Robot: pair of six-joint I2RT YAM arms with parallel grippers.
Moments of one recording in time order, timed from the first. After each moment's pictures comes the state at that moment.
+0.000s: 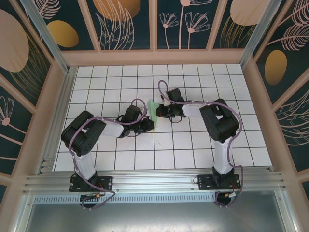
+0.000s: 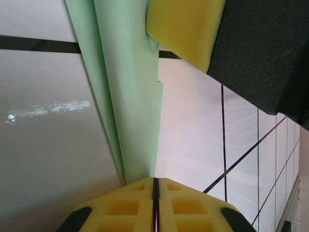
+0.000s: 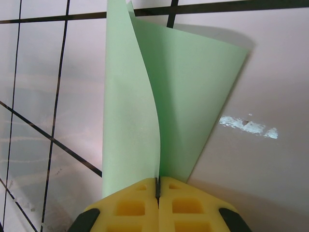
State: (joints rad) left arm -0.62 1.85 0.74 0.37 0.45 -0.87; right arm 0.53 2.02 1.14 -0.03 -0.43 0.50
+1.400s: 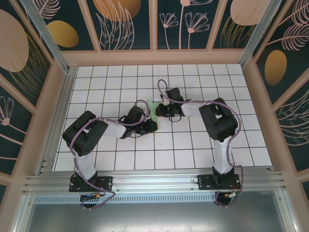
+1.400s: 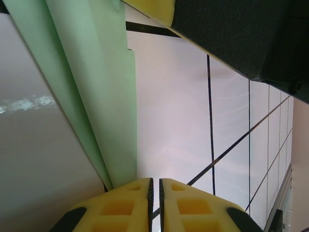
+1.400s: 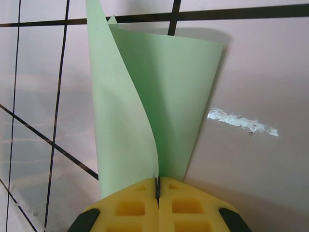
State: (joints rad) left arm -0.66 1.86 0.75 0.37 0.46 -0.90; right arm 0.53 2.04 1.17 -0.05 -0.44 0.50
